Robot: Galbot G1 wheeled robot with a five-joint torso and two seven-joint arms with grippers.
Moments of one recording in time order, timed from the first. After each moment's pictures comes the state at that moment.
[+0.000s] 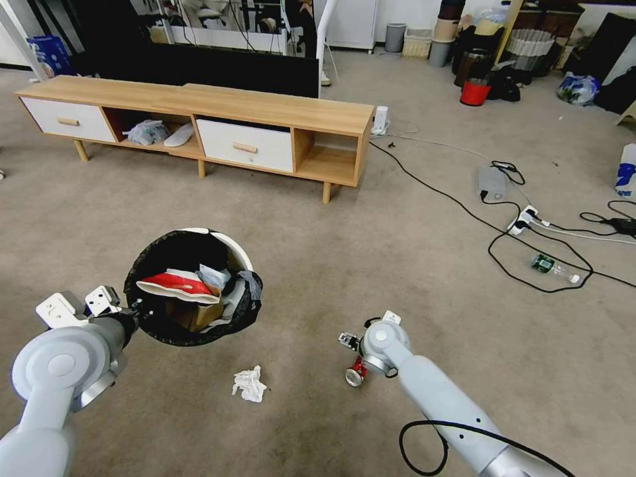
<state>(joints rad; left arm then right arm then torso) 1.22 -1.11 -0.76 -2.14 -1.47 0.69 -1.00 -0.76 1.27 -0.11 1.33 1.56 -0.39 0.97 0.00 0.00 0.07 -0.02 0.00</state>
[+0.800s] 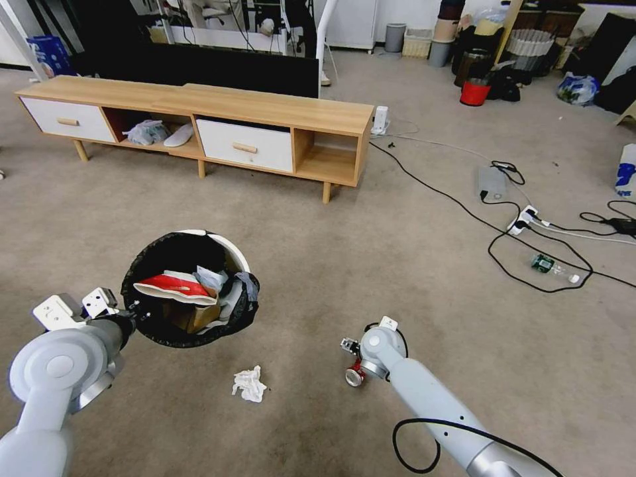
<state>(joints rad) 1.24 -1.10 -0.78 -2.13 -1.47 0.69 -0.99 -0.73 1.33 -0.13 1.21 1.48 -0.39 0.92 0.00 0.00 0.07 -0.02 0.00</state>
